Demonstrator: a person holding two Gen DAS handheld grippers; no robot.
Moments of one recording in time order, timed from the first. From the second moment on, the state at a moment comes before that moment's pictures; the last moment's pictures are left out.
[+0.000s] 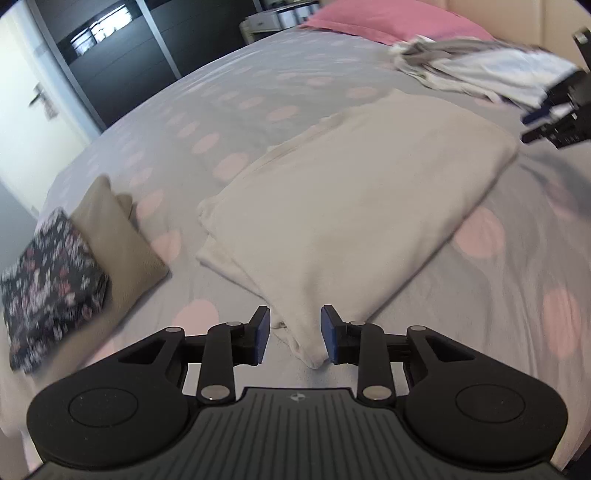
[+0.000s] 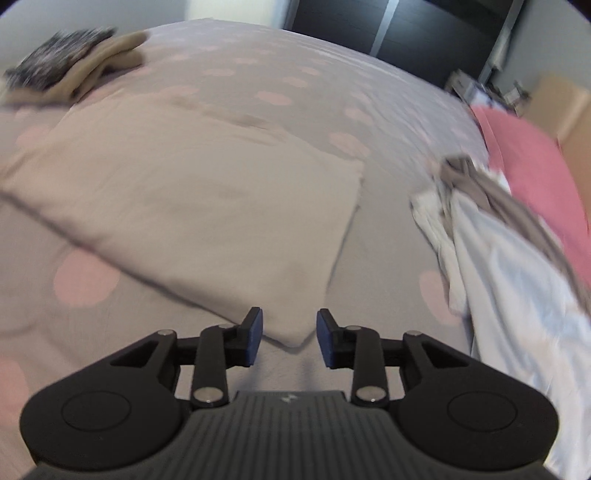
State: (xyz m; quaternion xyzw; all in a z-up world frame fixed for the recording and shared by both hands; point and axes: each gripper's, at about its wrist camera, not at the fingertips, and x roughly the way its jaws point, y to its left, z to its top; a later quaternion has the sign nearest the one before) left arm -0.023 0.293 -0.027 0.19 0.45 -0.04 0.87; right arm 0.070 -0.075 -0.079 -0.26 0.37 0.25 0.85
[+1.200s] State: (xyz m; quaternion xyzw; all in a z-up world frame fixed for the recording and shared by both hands) left arm -0.012 0.233 -0.115 0.46 0.43 -0.09 0.77; right arm 0.075 -0.027 -0.140 -0.58 0.23 0.30 0.72
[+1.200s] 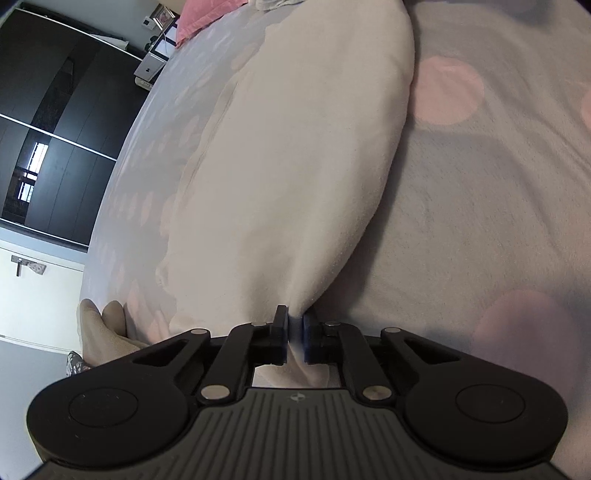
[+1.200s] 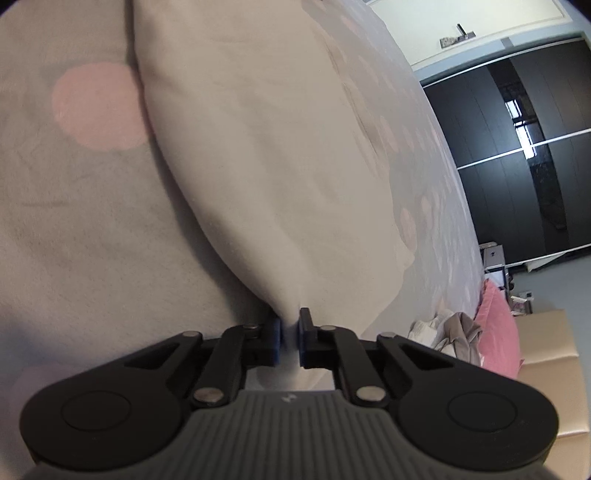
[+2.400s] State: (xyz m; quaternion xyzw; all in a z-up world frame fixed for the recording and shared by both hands) left arm -0.150 0.168 -0.091 0.42 0.49 -0.22 0.73; right arm -0.093 -0.094 -0.088 -0.61 0.34 0.39 0.60
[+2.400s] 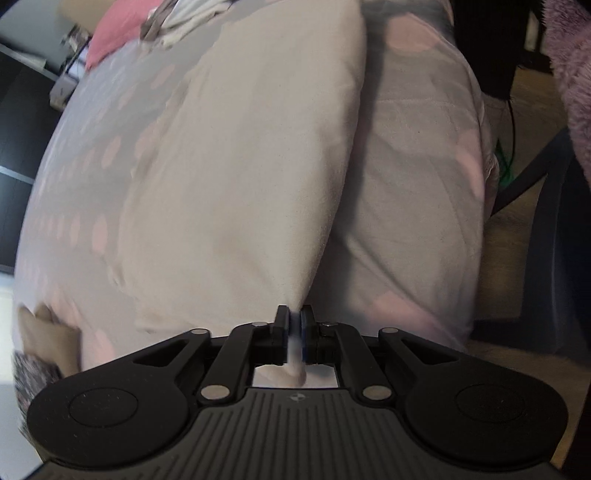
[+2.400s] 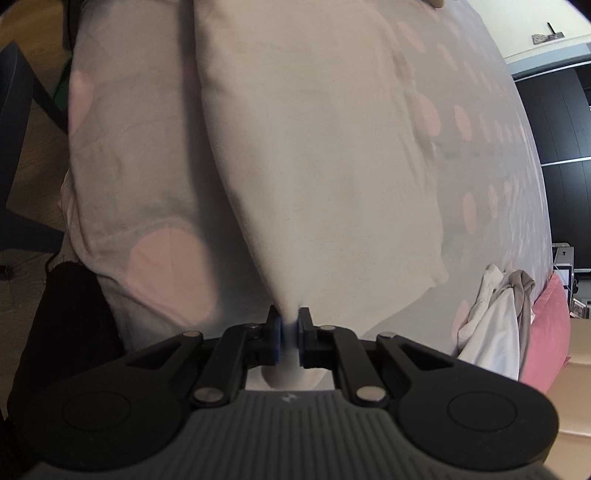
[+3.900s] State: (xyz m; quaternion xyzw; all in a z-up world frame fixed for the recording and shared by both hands) left arm -0.042 0.191 -0.093 0.02 0.52 -0.01 0.86; right arm 0.054 -0.148 -0.094 0.08 0.49 0.11 0.86
